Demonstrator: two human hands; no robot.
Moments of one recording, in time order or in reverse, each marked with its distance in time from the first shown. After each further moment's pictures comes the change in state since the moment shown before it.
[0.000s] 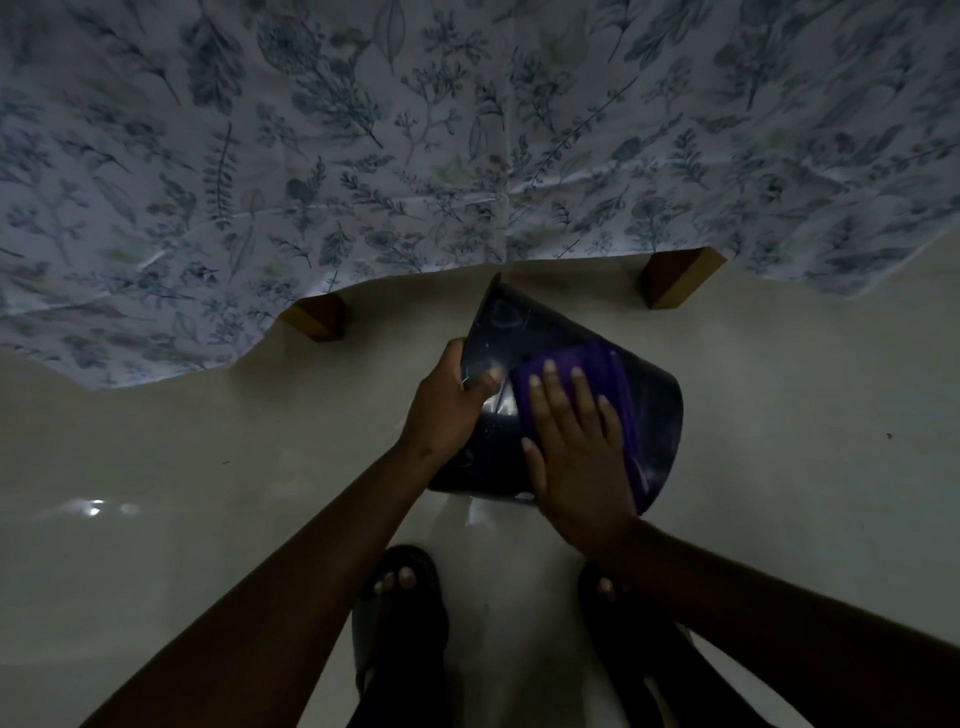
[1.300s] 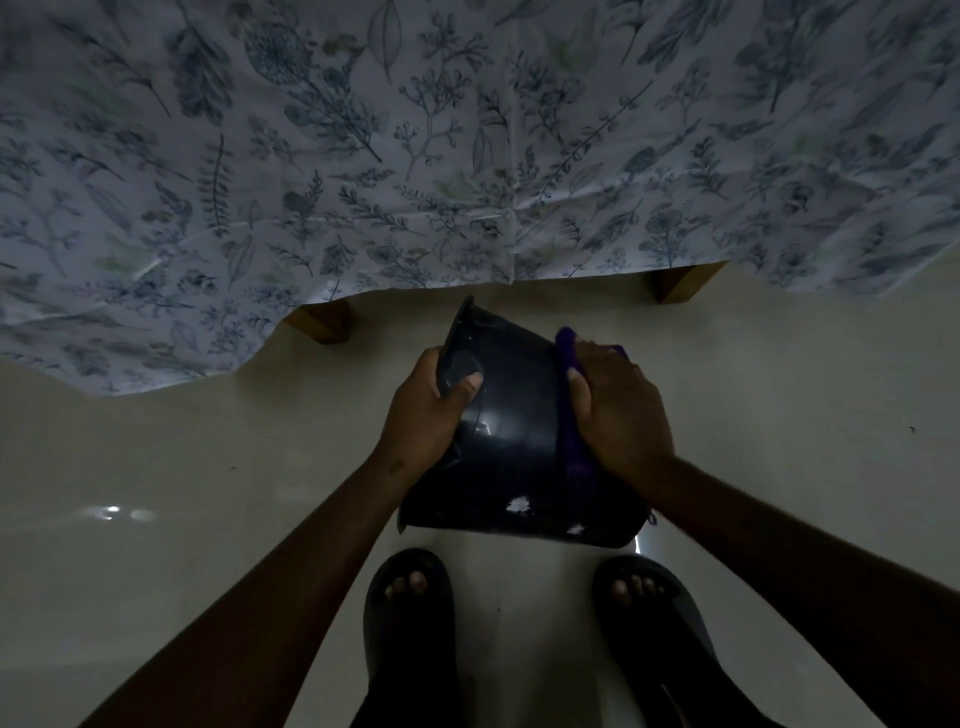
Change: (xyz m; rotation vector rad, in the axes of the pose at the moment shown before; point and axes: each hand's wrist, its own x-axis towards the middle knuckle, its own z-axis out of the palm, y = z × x) left_hand -0.008 -0.010 -0.022 0.001 0.055 -0.022; right_hand 0.049 0.039 -0.008 0.219 0.025 0.197
